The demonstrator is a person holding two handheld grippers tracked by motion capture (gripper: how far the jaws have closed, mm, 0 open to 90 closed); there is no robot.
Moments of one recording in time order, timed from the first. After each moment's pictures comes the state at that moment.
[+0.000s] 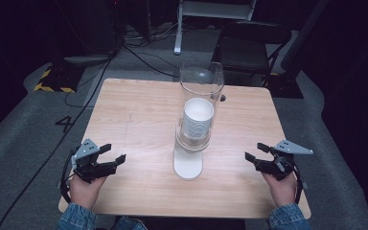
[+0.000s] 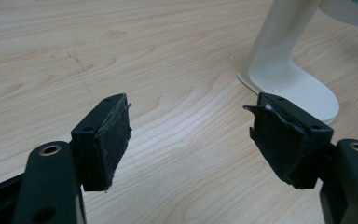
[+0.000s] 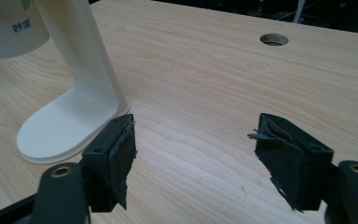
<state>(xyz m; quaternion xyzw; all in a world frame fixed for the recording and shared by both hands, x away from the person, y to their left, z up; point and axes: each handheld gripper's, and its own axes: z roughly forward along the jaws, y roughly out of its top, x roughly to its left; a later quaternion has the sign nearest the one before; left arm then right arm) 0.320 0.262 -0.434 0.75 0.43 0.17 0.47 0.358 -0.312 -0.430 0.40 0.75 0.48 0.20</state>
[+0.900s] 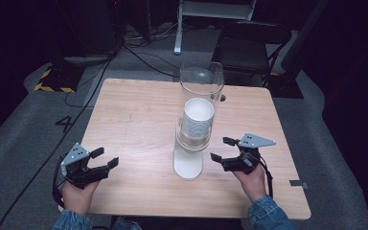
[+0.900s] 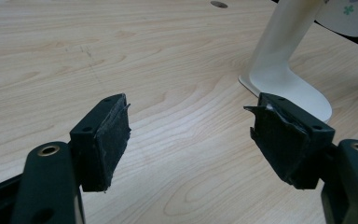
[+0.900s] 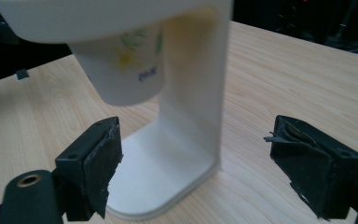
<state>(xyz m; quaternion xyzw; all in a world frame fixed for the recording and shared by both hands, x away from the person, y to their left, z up) 0.304 0.280 -0.438 0.73 0.45 0.17 0.49 0.374 -0.215 -0.423 0.29 0.79 0.53 0.14</state>
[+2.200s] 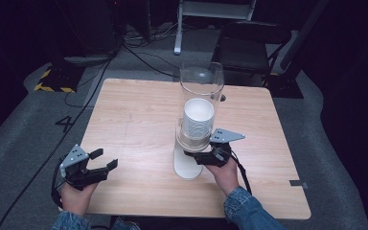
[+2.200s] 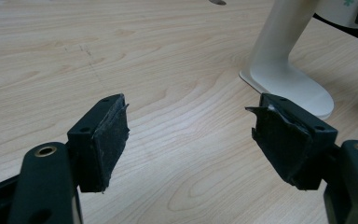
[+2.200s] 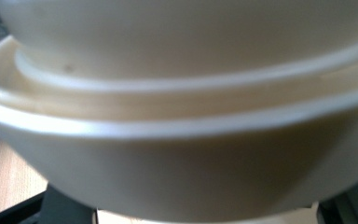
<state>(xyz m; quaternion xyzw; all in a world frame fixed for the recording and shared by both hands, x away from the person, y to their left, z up) 0.302 0.284 -0.443 0.73 0.44 0.18 0.49 0.392 -0.139 -0.430 0.24 0.79 0.56 0.11</state>
